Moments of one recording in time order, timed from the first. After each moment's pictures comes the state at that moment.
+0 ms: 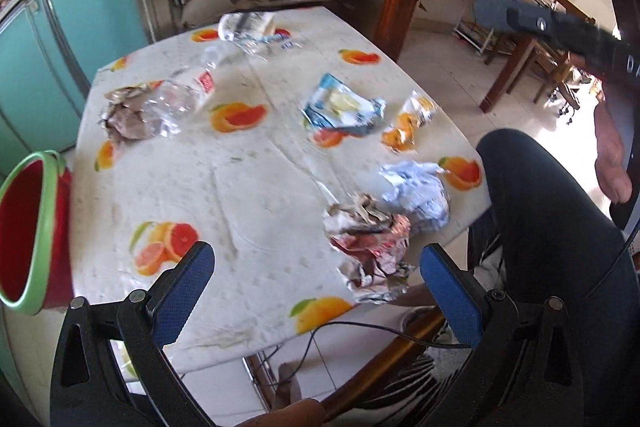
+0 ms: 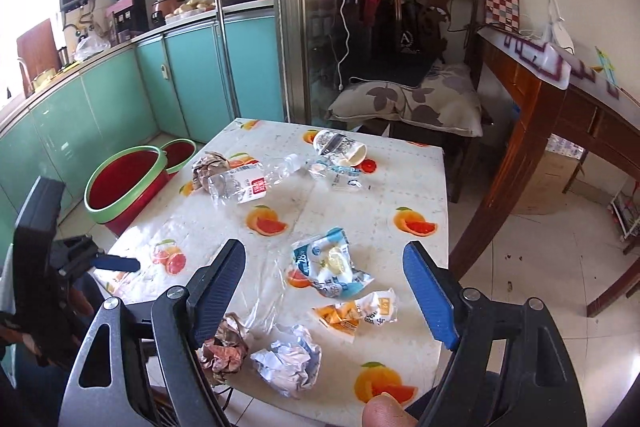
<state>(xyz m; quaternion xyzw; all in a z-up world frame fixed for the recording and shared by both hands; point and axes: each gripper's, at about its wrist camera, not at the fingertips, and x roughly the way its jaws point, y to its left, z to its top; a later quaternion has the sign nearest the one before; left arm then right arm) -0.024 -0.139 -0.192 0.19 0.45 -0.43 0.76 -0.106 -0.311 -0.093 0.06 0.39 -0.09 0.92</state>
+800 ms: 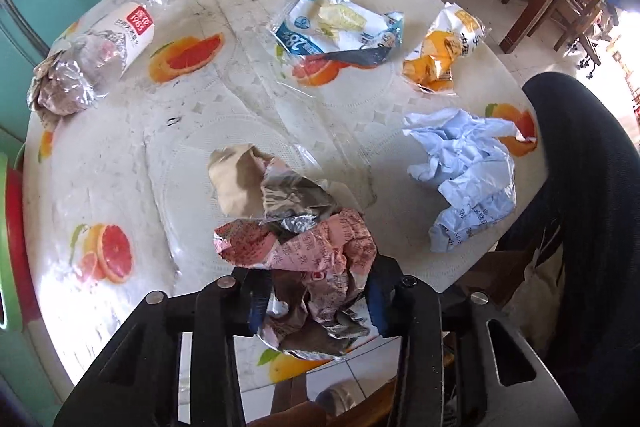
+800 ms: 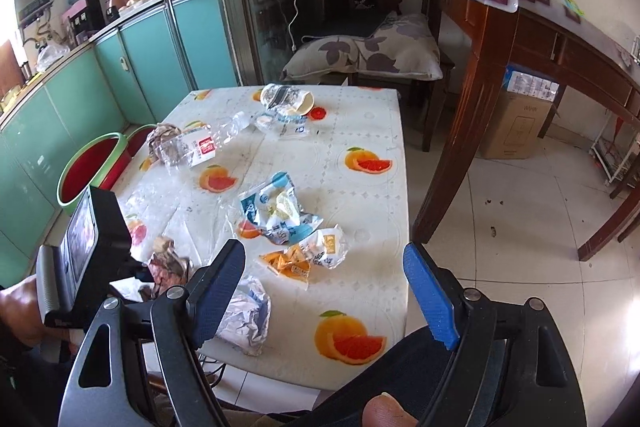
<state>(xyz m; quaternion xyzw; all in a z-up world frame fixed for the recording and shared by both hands) -0.007 -0.188 -0.256 0.26 0.52 -0.40 0.71 -0.133 -0.344 -0.128 0.11 0.45 -0.14 0.88</state>
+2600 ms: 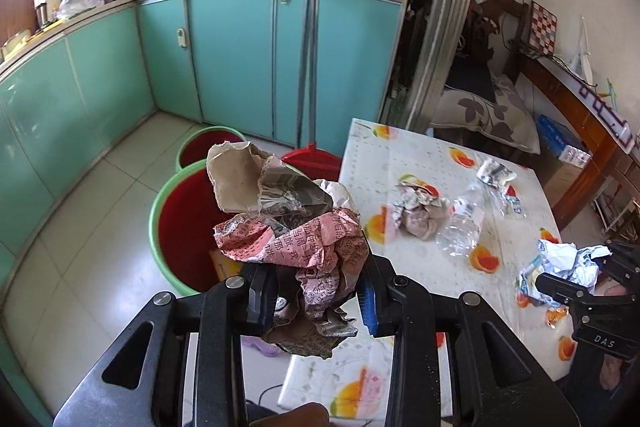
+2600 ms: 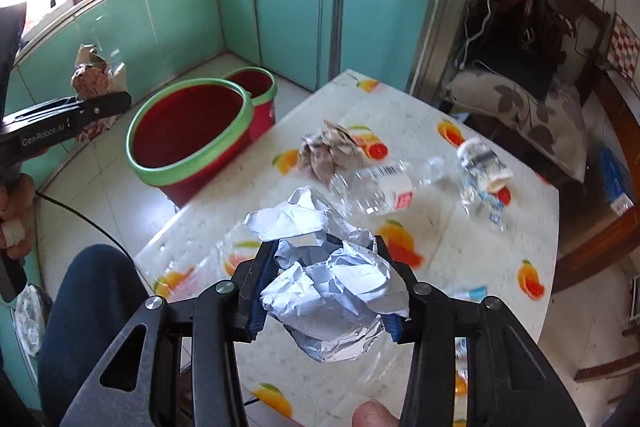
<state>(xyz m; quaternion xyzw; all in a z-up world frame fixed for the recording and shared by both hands) 0.125 0.050 -0.114 0.01 0.37 -0.14 0.92 0.073 -0.142 -0.121 -0.02 0.49 0.05 0.87</state>
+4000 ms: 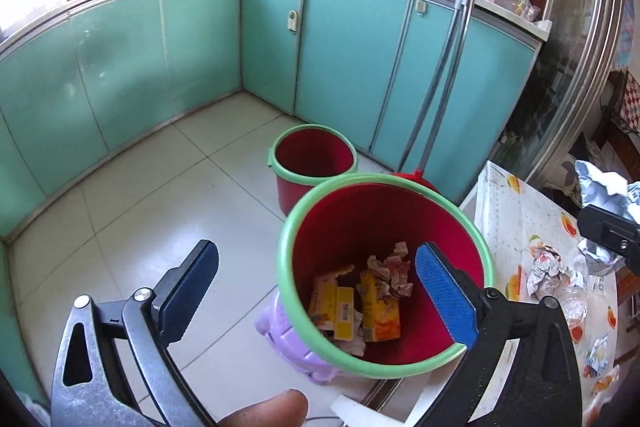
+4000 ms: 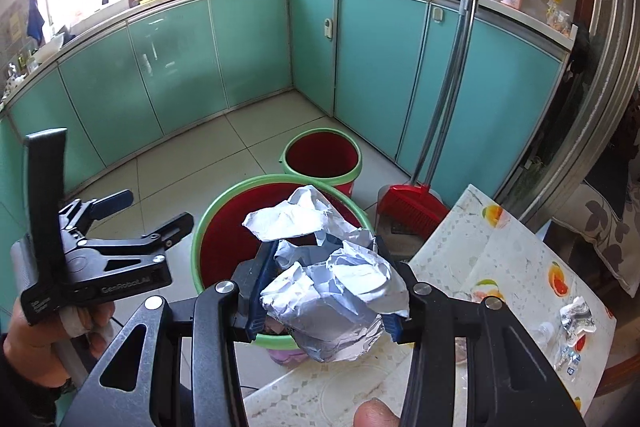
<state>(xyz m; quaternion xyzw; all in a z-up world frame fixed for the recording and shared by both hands) 0.197 0.185 -0.159 -0.07 0.37 0.01 0.93 0.238 0.025 -0.119 -0.05 0.43 0.16 0.89</state>
